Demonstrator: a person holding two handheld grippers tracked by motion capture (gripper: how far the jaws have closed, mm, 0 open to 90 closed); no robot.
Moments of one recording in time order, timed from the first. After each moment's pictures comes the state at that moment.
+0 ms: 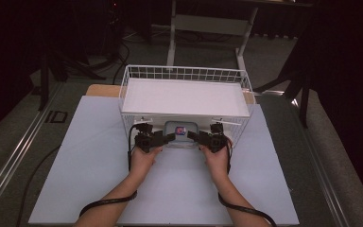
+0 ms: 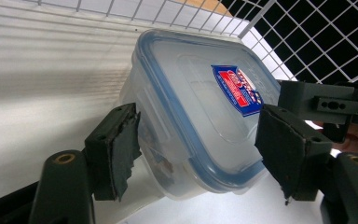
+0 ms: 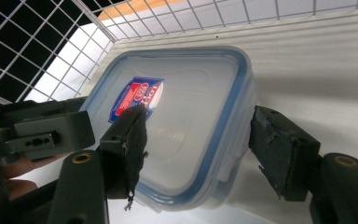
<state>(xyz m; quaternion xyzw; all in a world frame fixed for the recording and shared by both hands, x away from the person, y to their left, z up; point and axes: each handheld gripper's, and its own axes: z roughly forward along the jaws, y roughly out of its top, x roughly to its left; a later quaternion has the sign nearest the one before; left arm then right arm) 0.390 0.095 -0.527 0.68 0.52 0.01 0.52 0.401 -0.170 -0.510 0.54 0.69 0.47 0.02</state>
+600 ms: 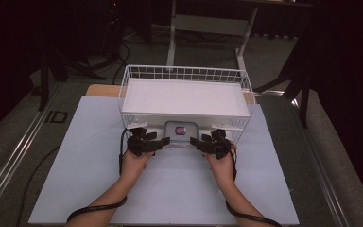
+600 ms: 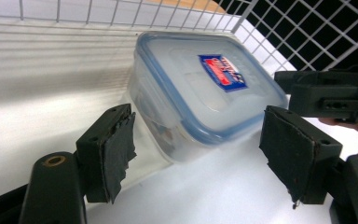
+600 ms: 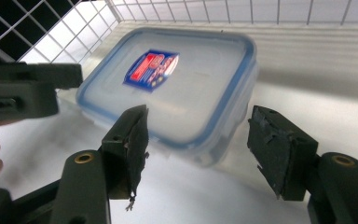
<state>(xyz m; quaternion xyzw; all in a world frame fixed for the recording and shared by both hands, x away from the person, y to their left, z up) 0.359 0.116 -0.511 0.71 0.48 0.05 0.52 0.373 -0.177 -0.500 0.49 0.74 0.46 0.08</state>
